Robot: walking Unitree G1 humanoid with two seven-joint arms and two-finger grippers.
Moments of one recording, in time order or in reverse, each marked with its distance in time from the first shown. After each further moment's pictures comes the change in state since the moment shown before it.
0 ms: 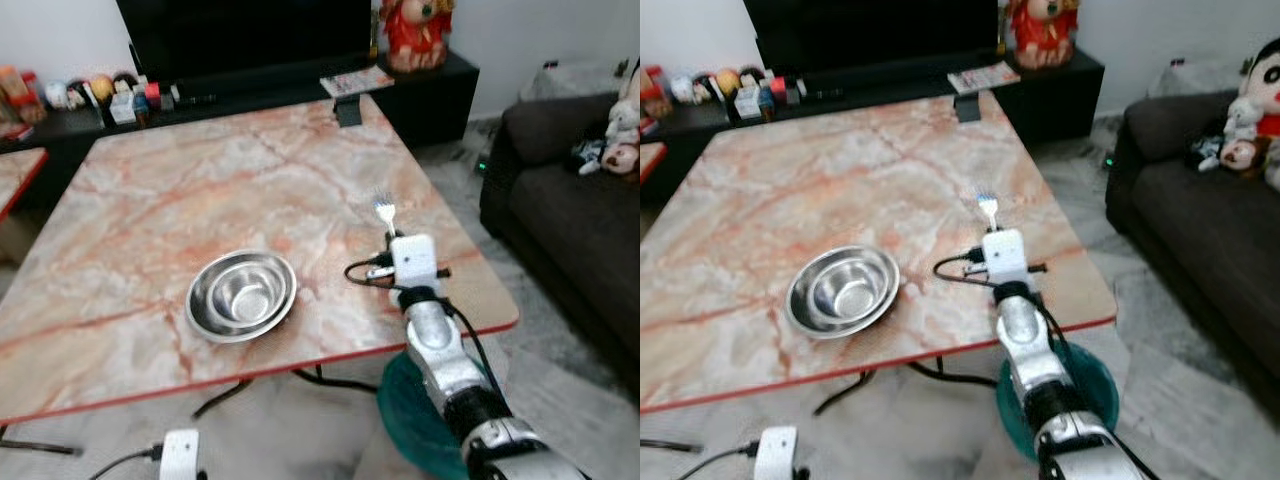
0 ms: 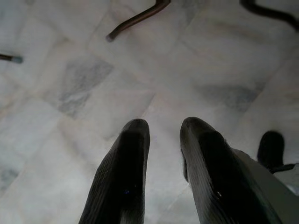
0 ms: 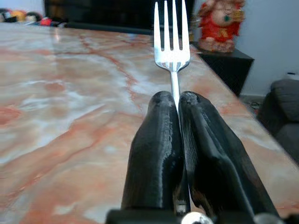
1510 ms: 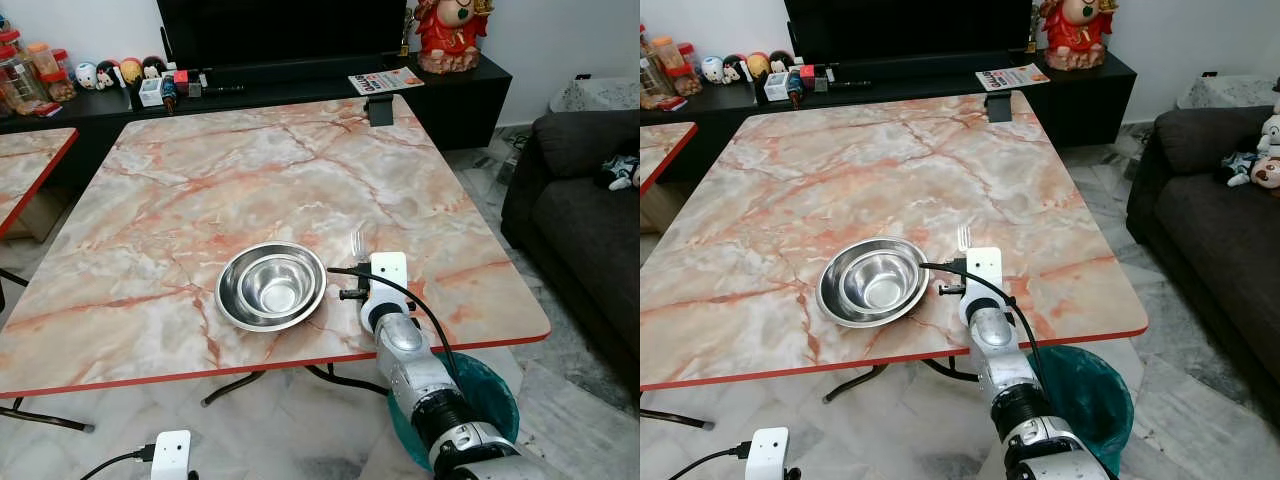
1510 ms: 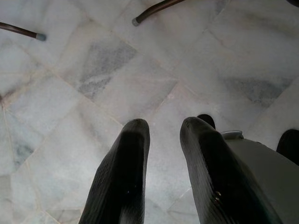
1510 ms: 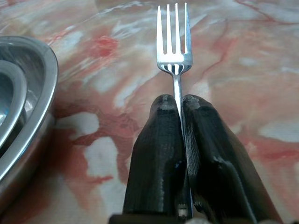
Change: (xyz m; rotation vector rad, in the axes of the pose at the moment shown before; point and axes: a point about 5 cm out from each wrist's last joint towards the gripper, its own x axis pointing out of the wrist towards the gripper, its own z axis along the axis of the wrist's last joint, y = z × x) left arm -0.002 0.011 -0.005 0.009 0.016 0.027; right arm -0.005 0.039 -0.024 0.245 0.352 0.042
